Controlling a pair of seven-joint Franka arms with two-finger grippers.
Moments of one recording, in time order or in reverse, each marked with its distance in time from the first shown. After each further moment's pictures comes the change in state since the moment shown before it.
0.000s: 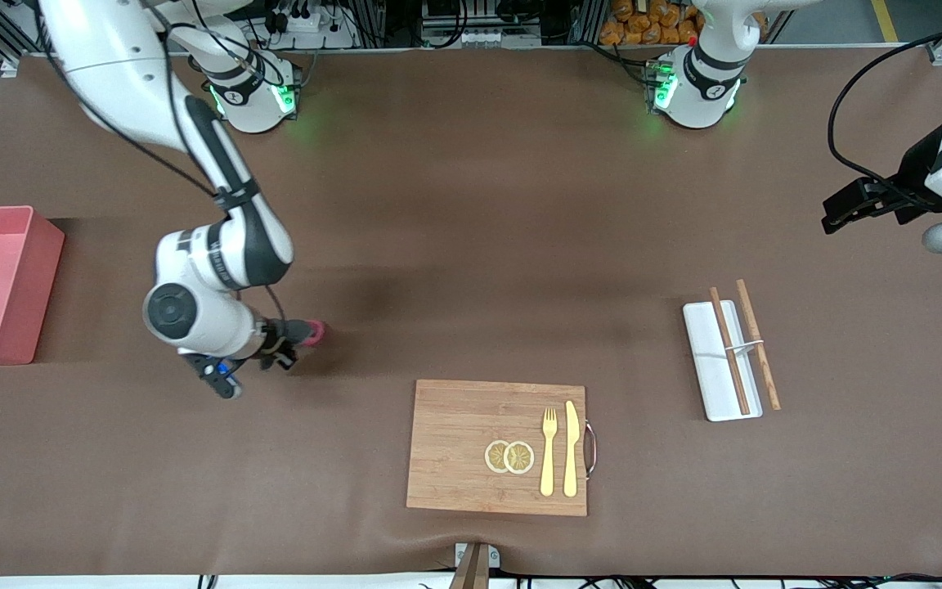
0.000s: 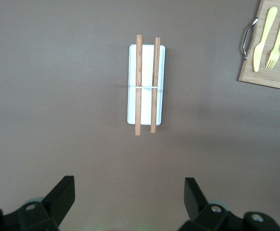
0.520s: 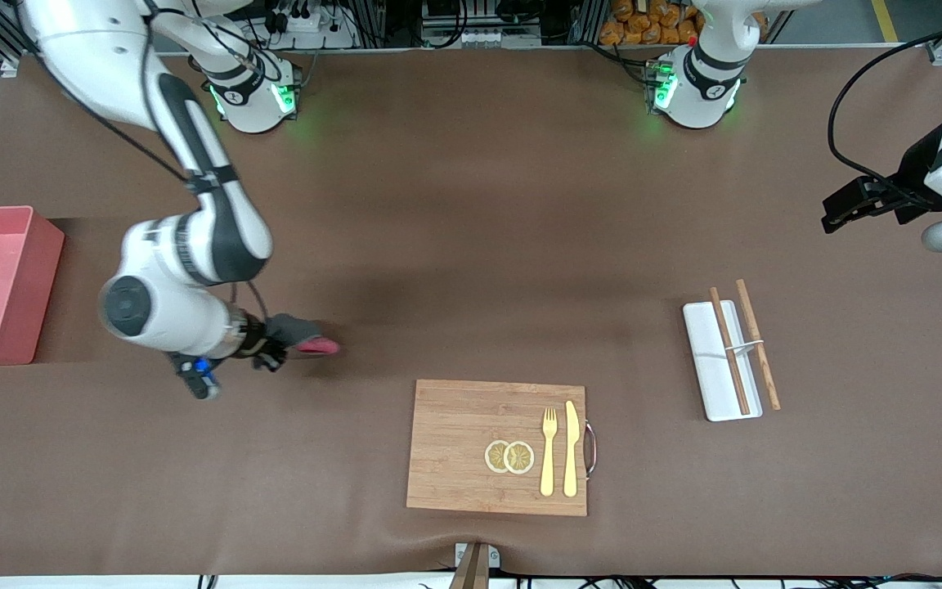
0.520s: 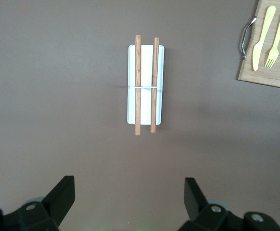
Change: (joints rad) left arm 0.000 -0.002 -0.001 0.000 0.000 0.000 0.017; right arm -0.096 -0.067 -0.030 0.081 0.067 -0.193 -0.174
